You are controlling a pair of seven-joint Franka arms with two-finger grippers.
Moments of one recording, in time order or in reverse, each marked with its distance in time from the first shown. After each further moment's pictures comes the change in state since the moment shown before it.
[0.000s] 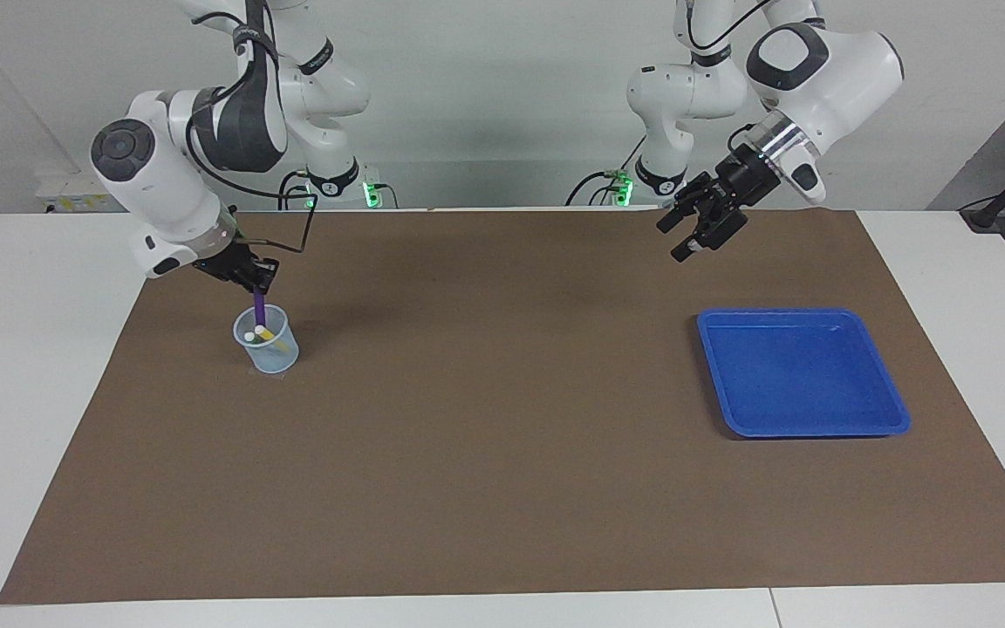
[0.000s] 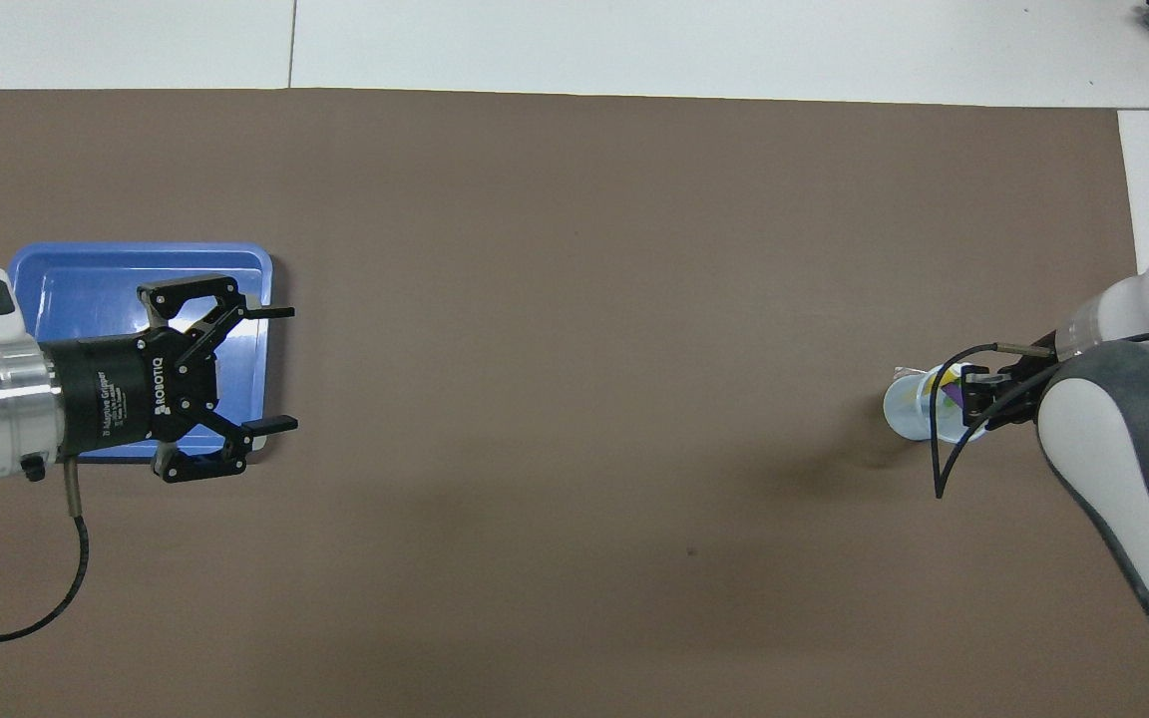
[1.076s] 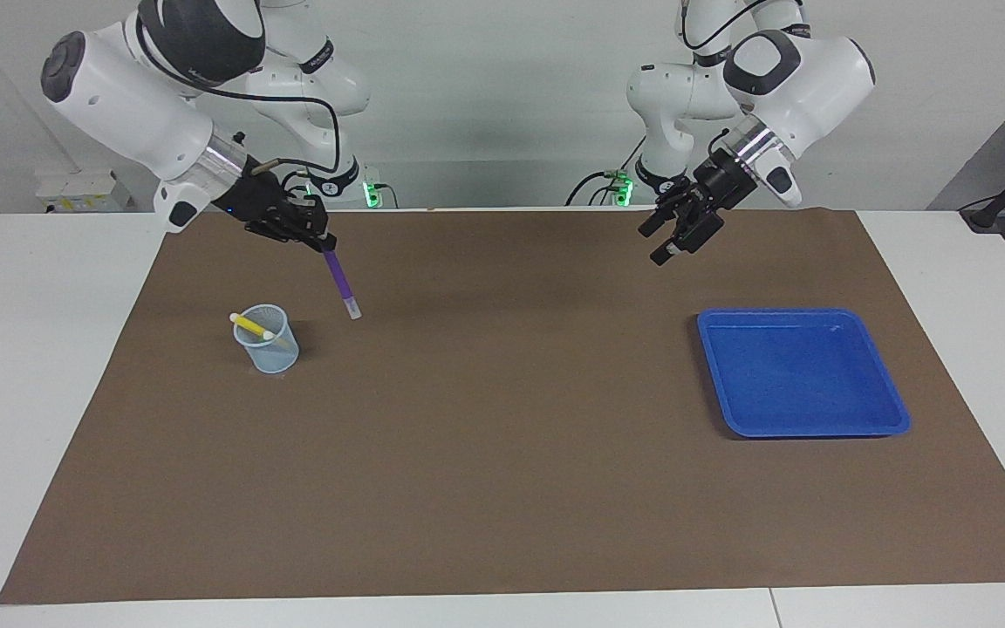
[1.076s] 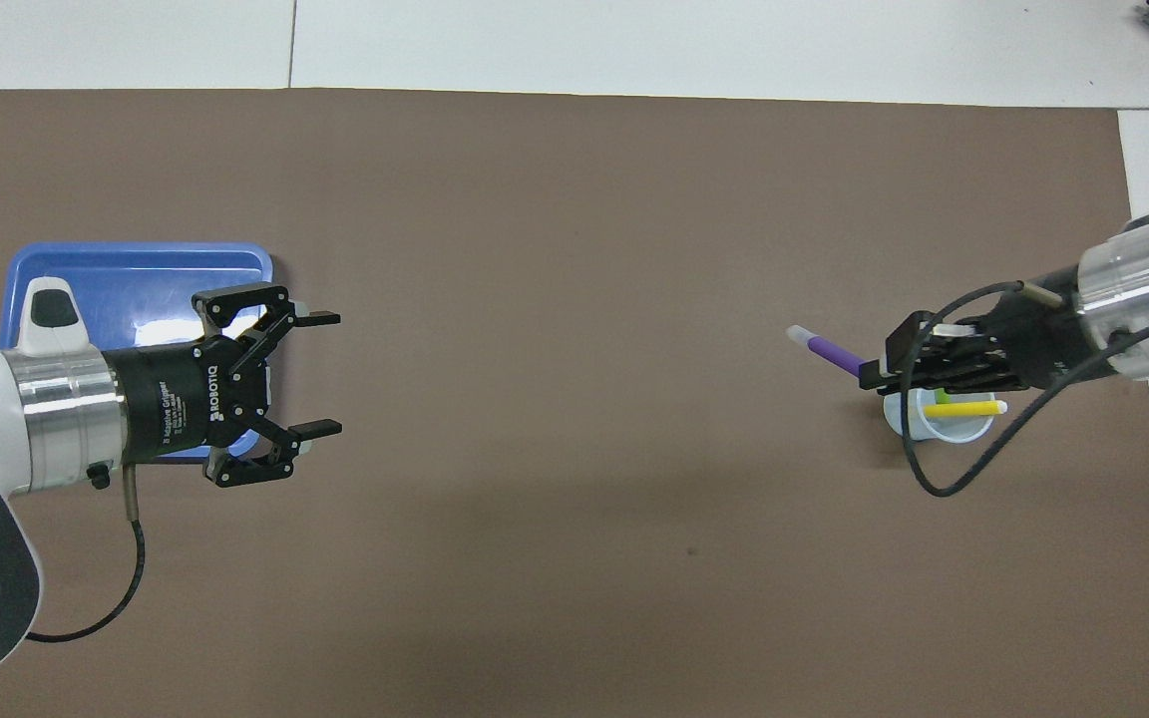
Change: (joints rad) left arm -0.054 0.000 -0.001 -0.012 -0.028 0.042 -0.015; right arm 0.072 -0.016 0.028 0.149 0.491 -0.067 0.001
